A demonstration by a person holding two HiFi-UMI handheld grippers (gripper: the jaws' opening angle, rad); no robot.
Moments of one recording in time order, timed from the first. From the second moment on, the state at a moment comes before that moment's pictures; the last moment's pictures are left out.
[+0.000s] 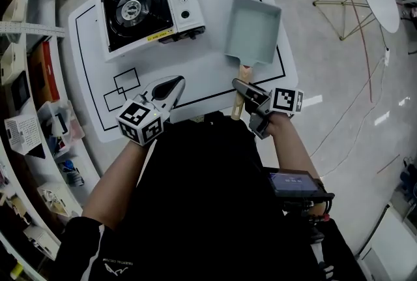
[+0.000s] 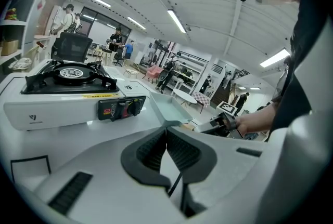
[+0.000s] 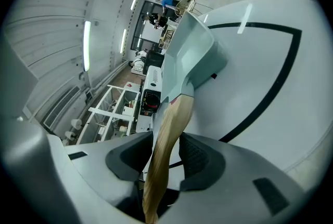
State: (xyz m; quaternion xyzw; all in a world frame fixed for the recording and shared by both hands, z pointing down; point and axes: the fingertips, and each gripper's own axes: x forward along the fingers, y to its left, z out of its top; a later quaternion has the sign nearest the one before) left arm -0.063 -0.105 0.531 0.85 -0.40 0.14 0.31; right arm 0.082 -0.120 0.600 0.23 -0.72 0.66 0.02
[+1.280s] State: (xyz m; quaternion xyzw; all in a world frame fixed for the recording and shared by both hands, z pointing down) left arm -0.078 -0.092 0.533 0.84 -0.43 0.14 0.30; right arm 0.079 -0.125 0.580 0.18 -0.68 0.70 -0.12
